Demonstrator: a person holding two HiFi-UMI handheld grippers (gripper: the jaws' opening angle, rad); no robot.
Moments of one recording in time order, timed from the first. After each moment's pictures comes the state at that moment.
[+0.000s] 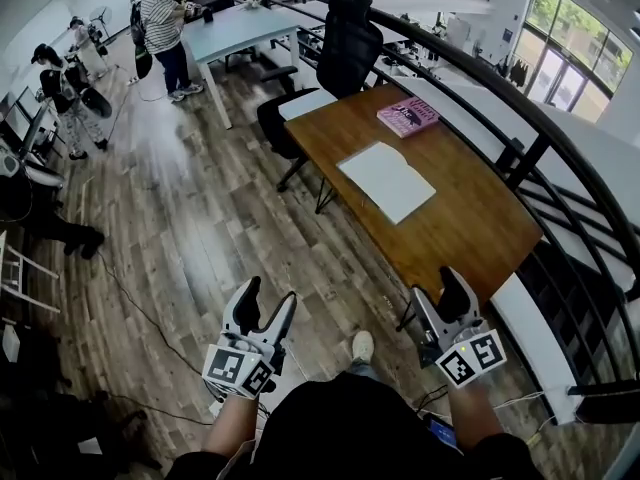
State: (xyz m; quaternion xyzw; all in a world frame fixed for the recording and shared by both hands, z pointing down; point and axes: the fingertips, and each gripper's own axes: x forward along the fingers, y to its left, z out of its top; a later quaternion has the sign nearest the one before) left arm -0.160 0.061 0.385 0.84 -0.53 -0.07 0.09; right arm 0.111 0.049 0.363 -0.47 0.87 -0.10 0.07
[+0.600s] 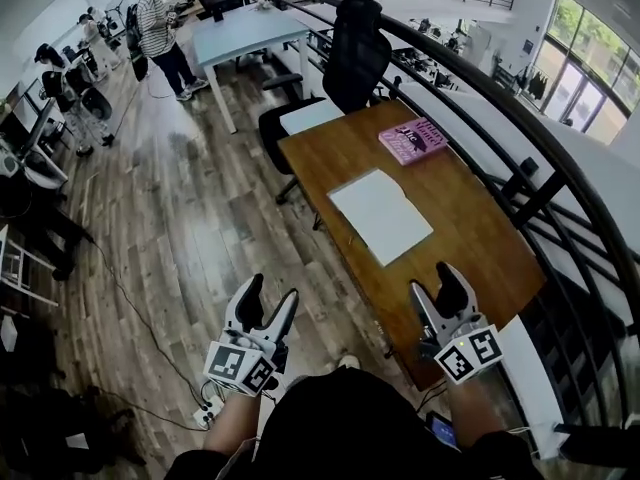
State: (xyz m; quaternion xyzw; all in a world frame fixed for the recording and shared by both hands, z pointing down) left arm -0.098 -0.065 0.384 0.82 -0.56 -0.08 0.10; right arm 0.163 -0.098 0.363 -0.43 0.89 -0.10 0.07
